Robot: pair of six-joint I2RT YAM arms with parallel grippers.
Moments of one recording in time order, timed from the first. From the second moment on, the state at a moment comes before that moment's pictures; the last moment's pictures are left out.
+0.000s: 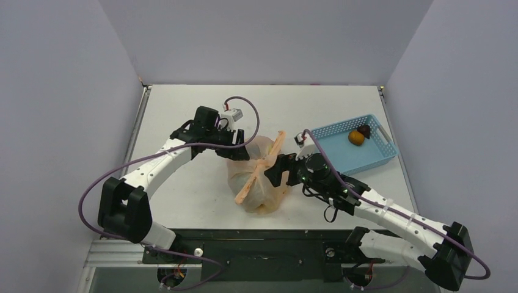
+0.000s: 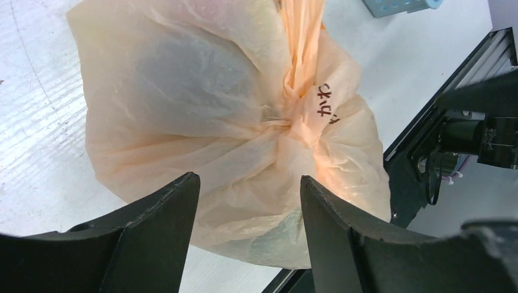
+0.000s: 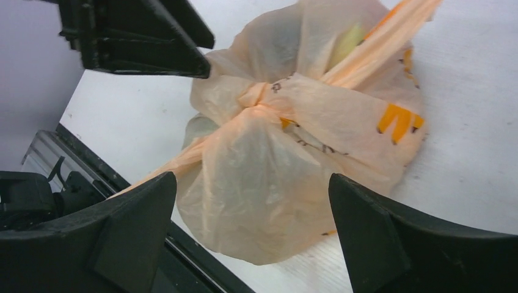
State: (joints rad) left arm -0.45 1.47 1.14 -0.49 0.51 -0.20; right arm 0.81 0.95 0.71 -0.18 0.06 0.53
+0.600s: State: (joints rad) left arm -0.53 1.55 1.13 -0.51 0.54 -0.15; right arm 0.97 1.17 0.70 0.04 0.29 0.56
